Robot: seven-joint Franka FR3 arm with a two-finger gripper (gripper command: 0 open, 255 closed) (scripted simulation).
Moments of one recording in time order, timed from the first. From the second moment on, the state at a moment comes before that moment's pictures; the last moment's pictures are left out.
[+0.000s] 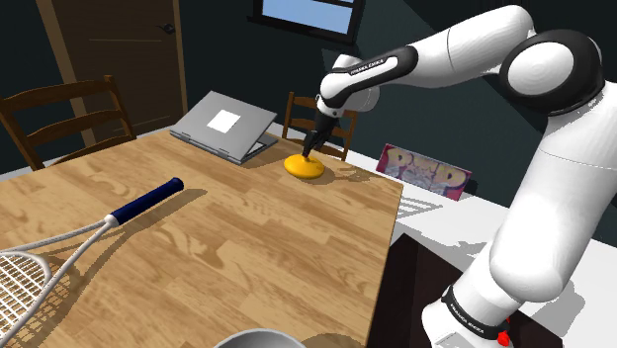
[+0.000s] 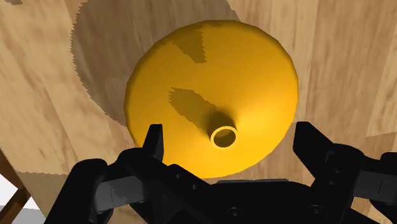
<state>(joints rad) -0.04 0.19 -0.07 -1.99 0.19 2.29 -0.43</state>
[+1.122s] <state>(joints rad) -0.04 0.19 -0.07 -1.99 0.19 2.28 -0.43</state>
